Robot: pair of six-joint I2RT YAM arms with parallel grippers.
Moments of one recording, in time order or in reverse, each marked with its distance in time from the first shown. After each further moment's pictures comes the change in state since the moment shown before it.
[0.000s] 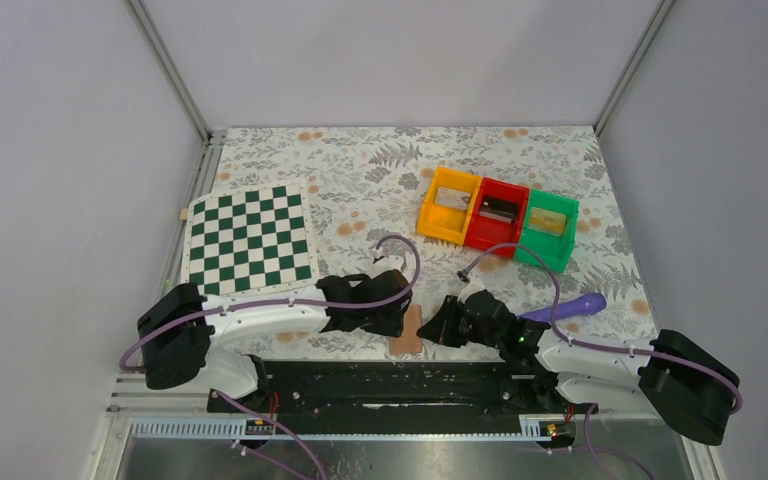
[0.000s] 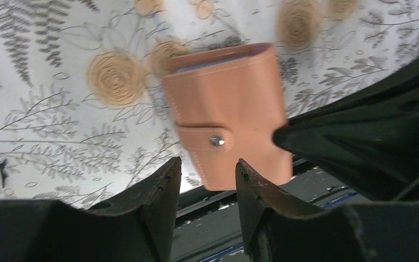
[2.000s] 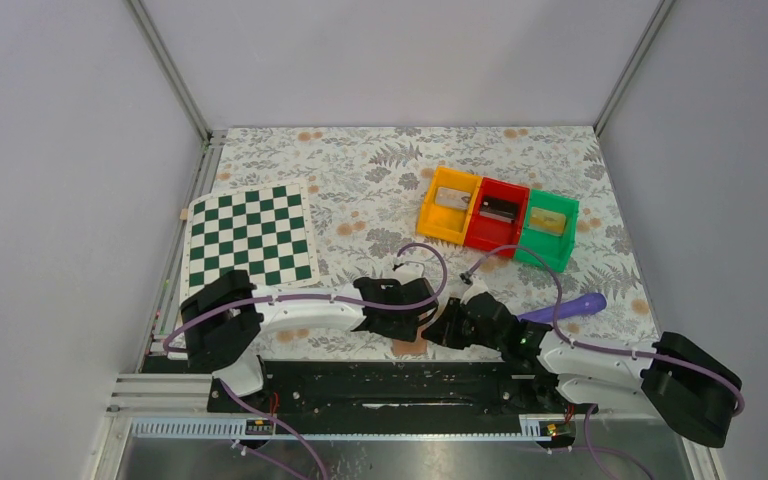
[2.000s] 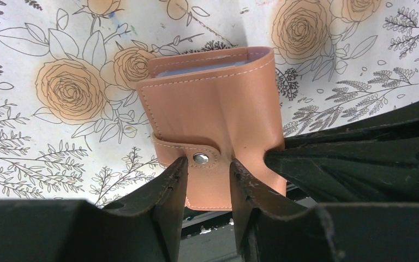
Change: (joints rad) left arm -0.067 0.240 0.147 -0.019 -0.034 -0.047; right arm 0.000 -0.017 -0.015 -0.038 0.026 -0.015
